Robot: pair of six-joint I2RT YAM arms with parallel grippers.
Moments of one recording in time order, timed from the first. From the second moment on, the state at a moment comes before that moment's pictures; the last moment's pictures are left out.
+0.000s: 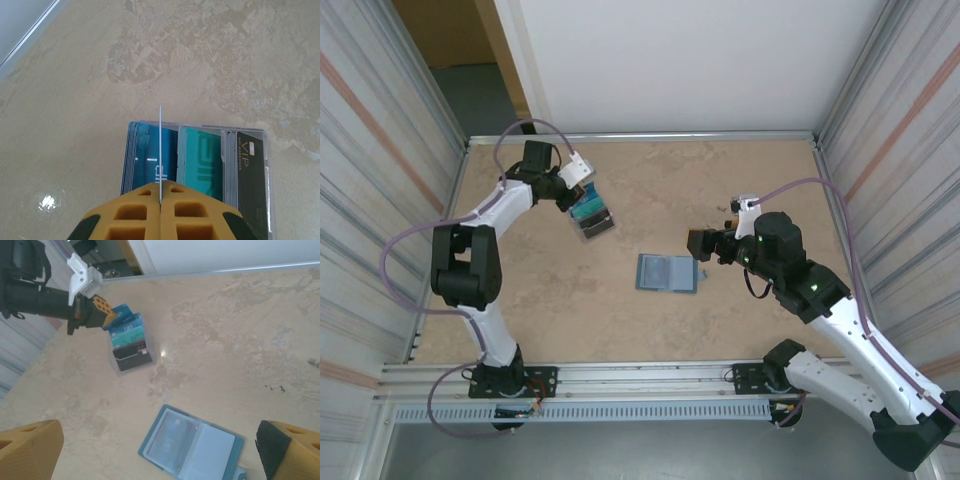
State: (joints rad) left arm -0.17 1.85 1.39 -0.43 0.36 0.72; right arm 0.61 0.79 0.88 -0.50 0.01 0.41
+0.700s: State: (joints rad) left arm -0.15 1.94 1.48 -0.49 0.38 0.76; right arm 0.61 0.79 0.87 -0.52 0.04 0.42
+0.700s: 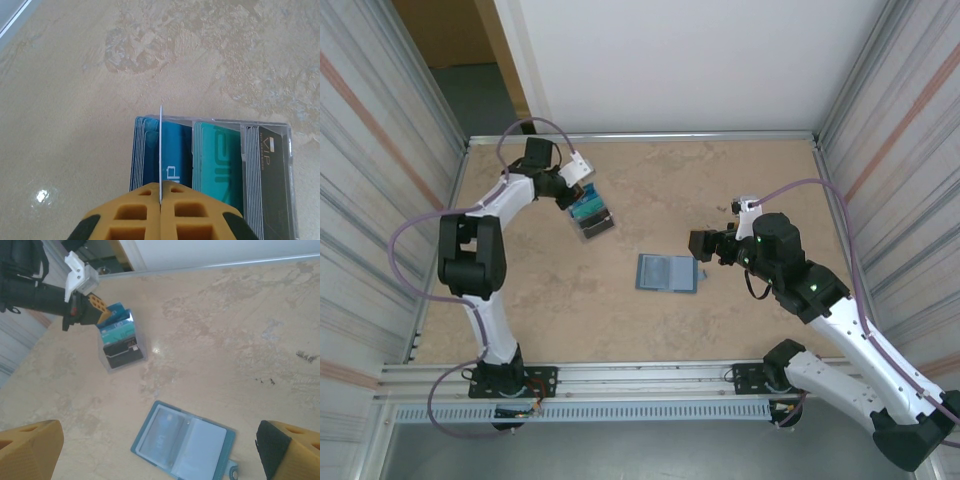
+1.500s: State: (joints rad) left arm -0.22 2.04 1.55 -0.55 0.47 0.76; right arm 0.61 0.81 0.87 -0.51 0.02 0.44
